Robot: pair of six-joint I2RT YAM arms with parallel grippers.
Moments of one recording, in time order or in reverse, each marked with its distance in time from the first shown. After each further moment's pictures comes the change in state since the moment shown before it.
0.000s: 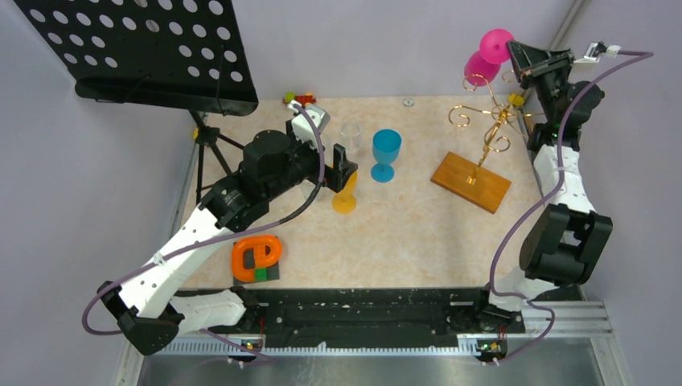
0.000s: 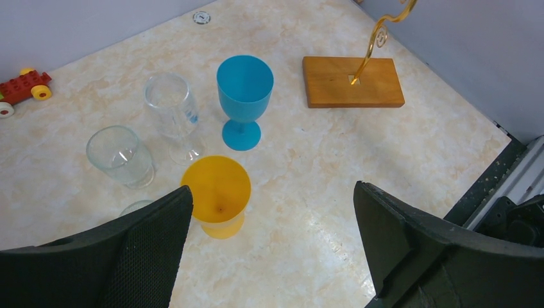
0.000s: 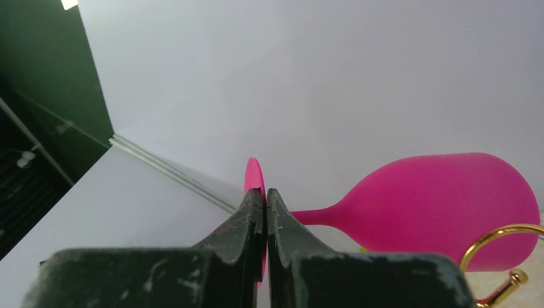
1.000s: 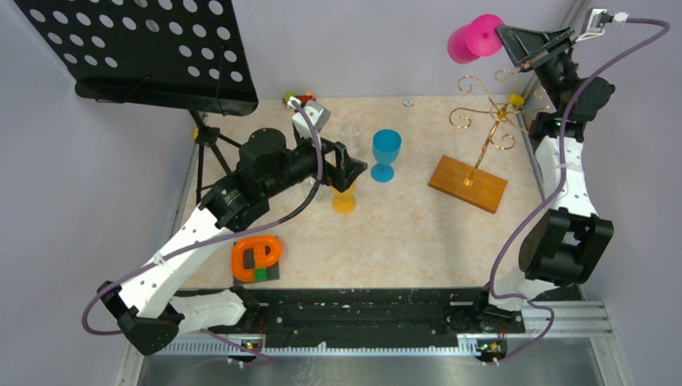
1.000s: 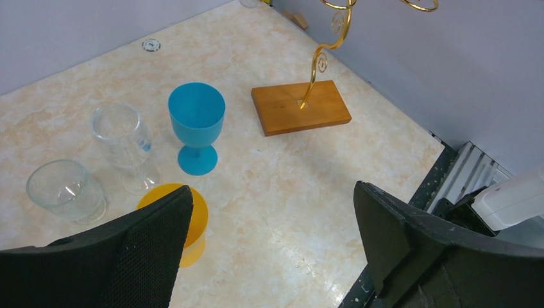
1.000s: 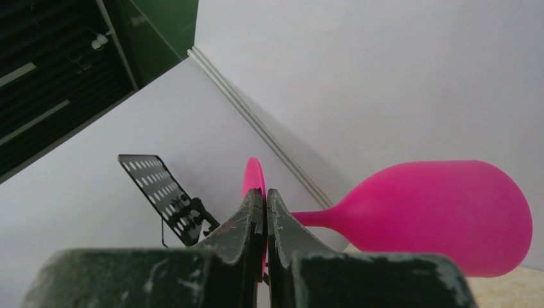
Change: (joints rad) left arm 0.000 0.000 0.000 0.088 0.132 -0.061; right arm 0.045 0.018 0.139 0.241 -0.219 0.080
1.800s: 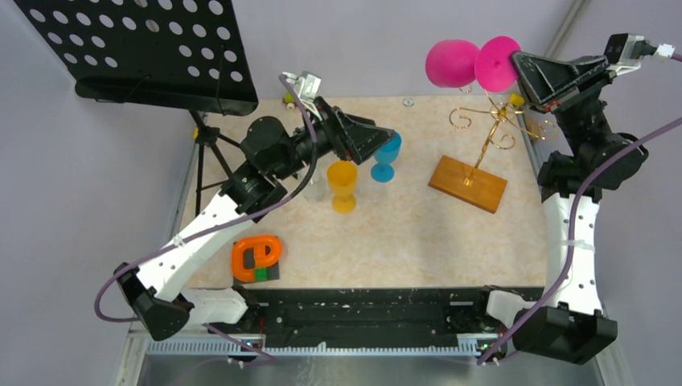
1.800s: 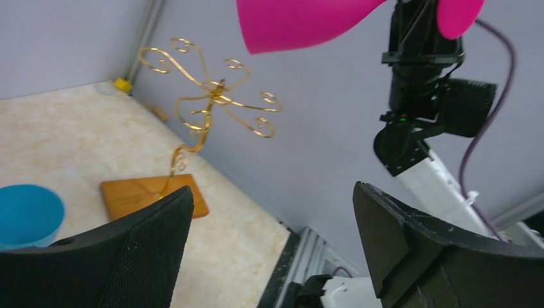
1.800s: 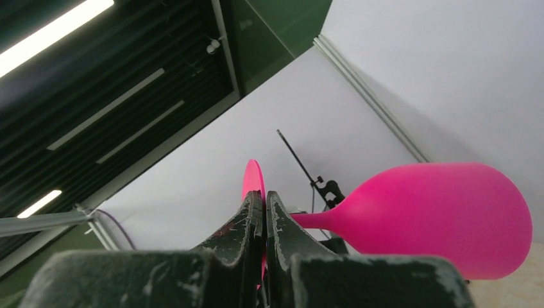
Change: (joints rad) left arm 0.000 0.101 0.028 0.422 0.167 -0.421; right arm 0.014 -0.440 -0.176 0.002 0.011 0.356
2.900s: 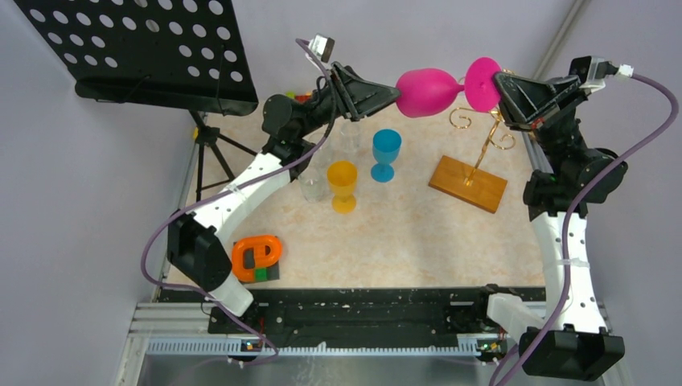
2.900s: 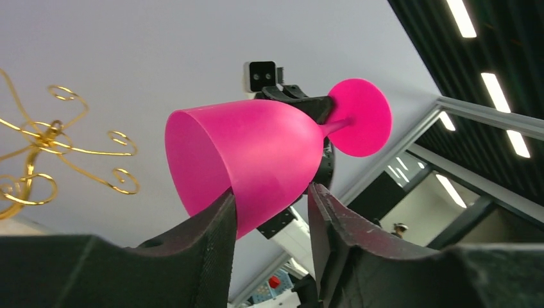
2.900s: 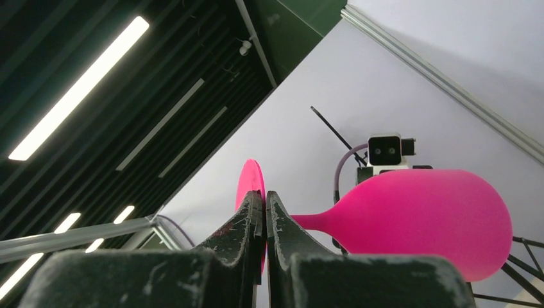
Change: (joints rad) left arm 0.150 0.369 0.147 0.709 0.376 -0.729; right arm 0.137 -0.136 -0.153 -0.072 0.074 0.094
